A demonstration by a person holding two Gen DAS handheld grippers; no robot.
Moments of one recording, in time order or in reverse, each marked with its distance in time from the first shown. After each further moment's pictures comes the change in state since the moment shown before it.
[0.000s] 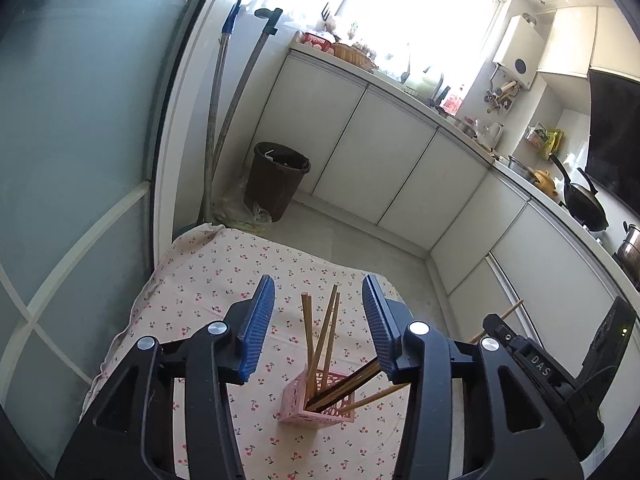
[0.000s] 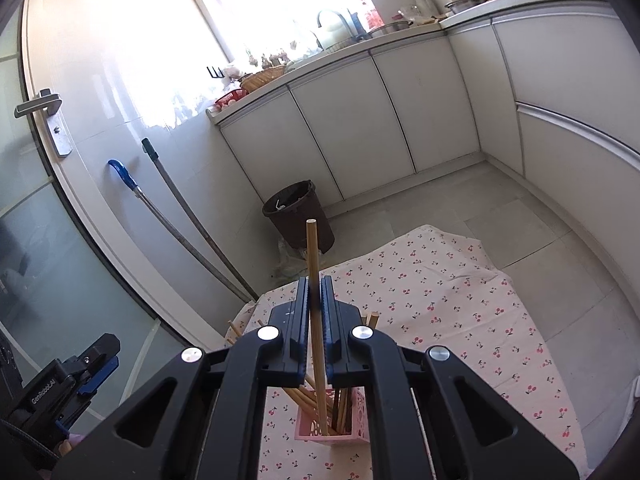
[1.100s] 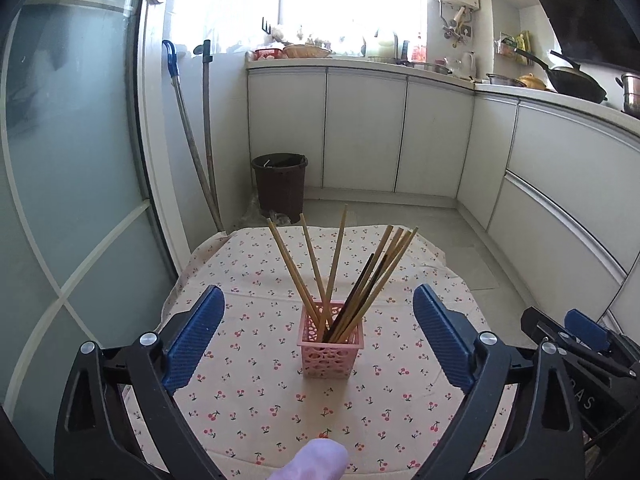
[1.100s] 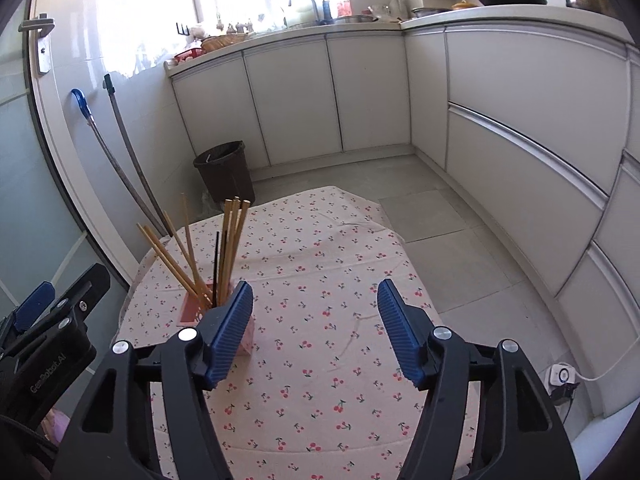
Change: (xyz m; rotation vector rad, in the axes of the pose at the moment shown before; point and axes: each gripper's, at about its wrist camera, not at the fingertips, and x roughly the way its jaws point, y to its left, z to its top) left arm -0.016 -0.083 -0.121 0.370 -0.042 0.174; right arm -0.089 -0.058 -0.078 -0.149 0.062 -0.298
